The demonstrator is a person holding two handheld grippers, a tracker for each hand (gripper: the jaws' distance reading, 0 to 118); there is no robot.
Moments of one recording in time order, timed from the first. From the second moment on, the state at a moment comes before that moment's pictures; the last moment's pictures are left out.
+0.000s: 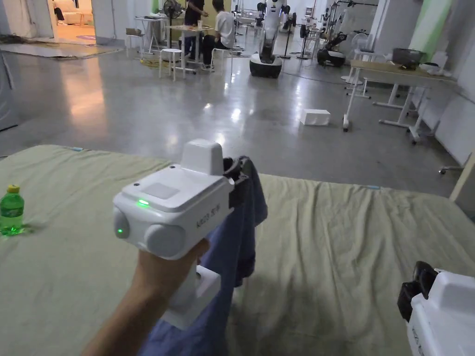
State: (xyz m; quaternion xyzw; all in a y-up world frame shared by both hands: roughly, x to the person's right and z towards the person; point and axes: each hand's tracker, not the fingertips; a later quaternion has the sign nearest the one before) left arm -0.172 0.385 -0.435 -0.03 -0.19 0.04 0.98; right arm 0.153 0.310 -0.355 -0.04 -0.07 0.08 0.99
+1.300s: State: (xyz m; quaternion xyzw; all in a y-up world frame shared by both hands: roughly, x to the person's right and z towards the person) left arm -0.243 0.250 -0.341 -0.11 0.05 0.00 0.99; right arm 0.120 0.294 -0.354 -0.05 -0.03 0.07 1.00
